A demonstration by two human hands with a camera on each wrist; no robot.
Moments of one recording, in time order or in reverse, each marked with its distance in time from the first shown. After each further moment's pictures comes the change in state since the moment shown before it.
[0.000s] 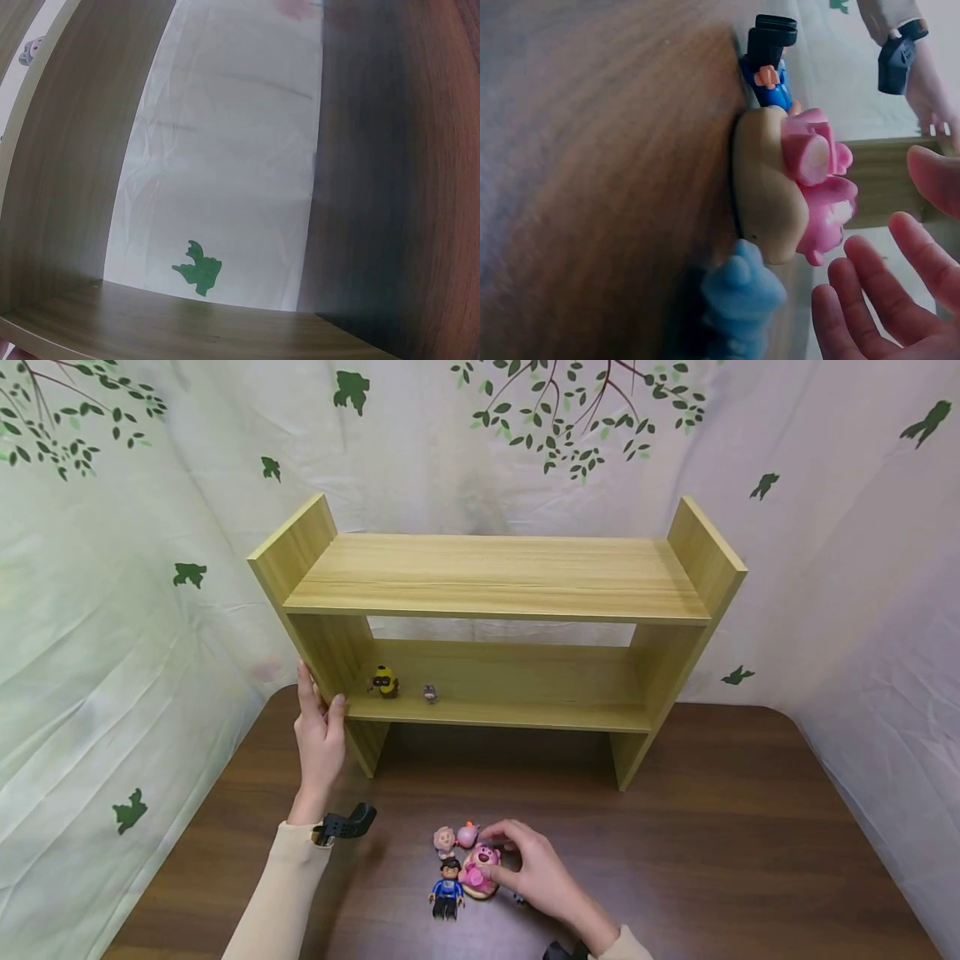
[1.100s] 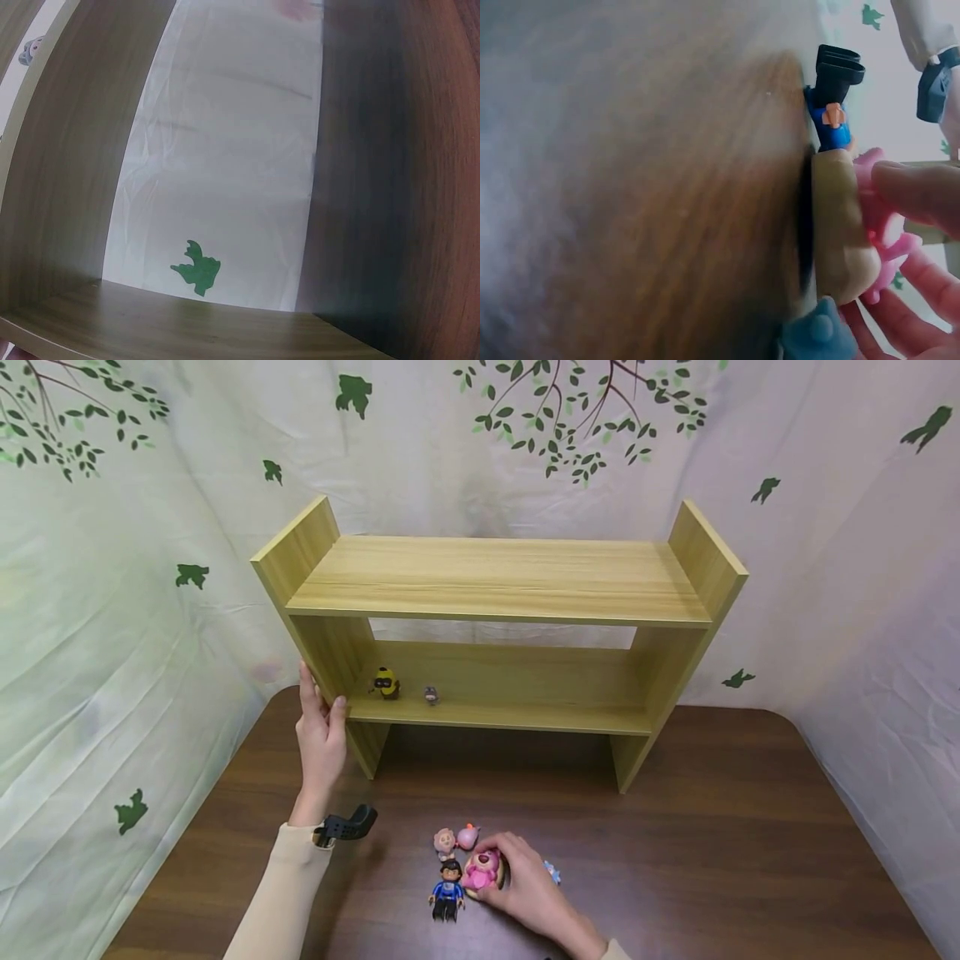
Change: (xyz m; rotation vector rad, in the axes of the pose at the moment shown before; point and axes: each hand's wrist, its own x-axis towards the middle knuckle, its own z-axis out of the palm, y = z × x) left_hand -0.001 -0.002 0.001 -0.016 0.011 -0.003; right_hand -0.008 0.005 0.022 -0.196 0.054 -0.038
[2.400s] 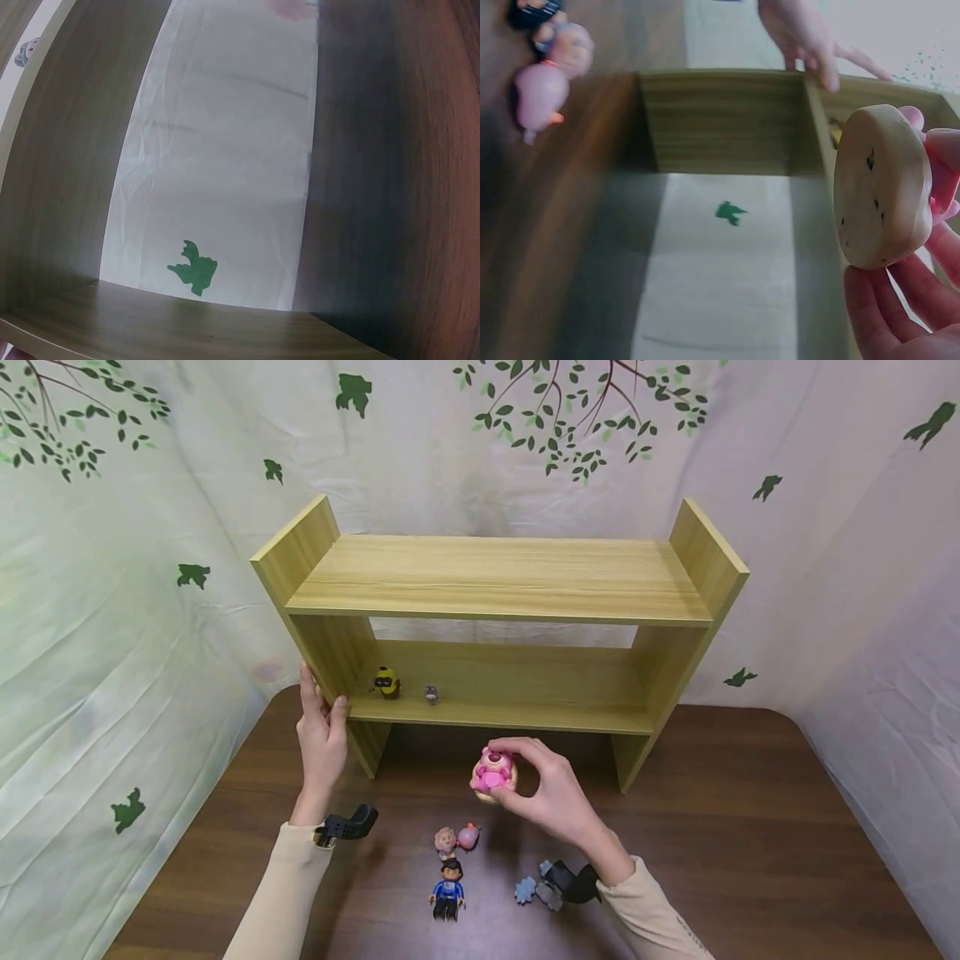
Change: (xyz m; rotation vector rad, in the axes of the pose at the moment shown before) left_hand -0.001 0.000 0.000 0.015 0.001 0.000; right_hand 0.069 -0.050 -0.099 0.081 0.154 -0.200
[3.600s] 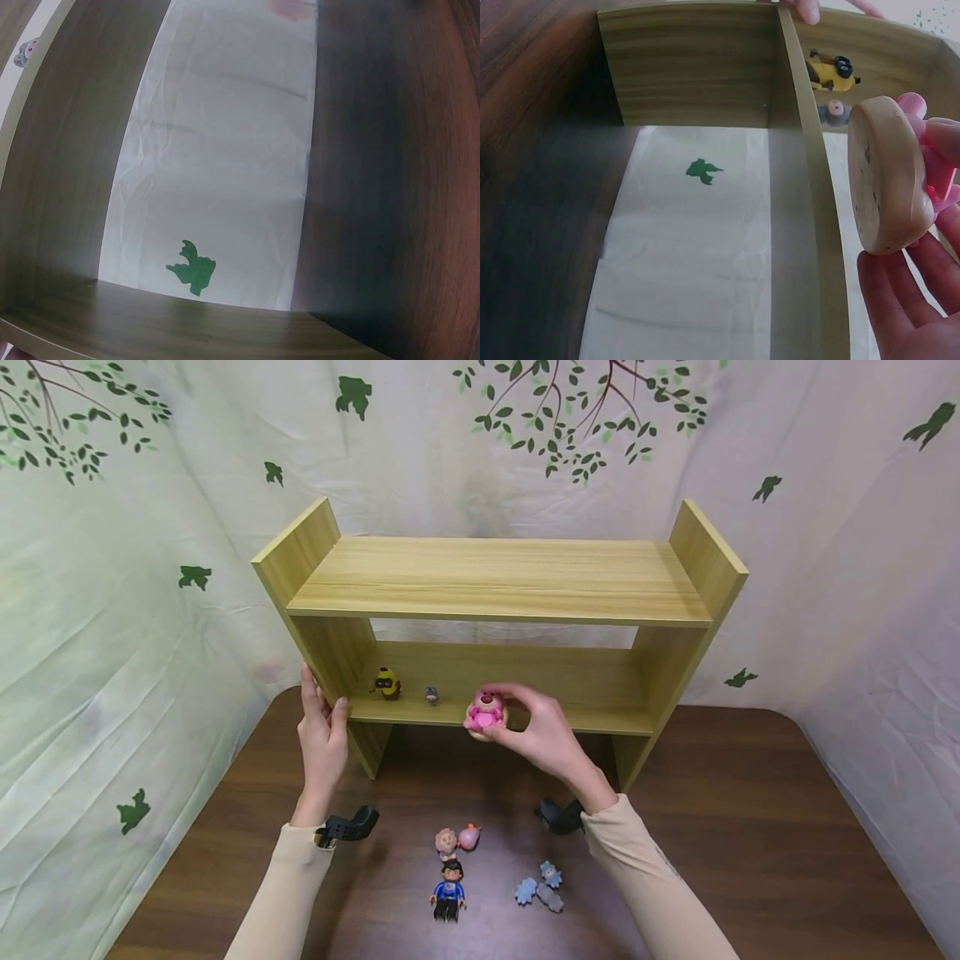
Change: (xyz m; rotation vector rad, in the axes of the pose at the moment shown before) left_hand 0.000 0.001 0.000 -0.004 -0.008 -0.002; right_hand 0.064 -0.021 -0.022 0.082 -0.035 0.096
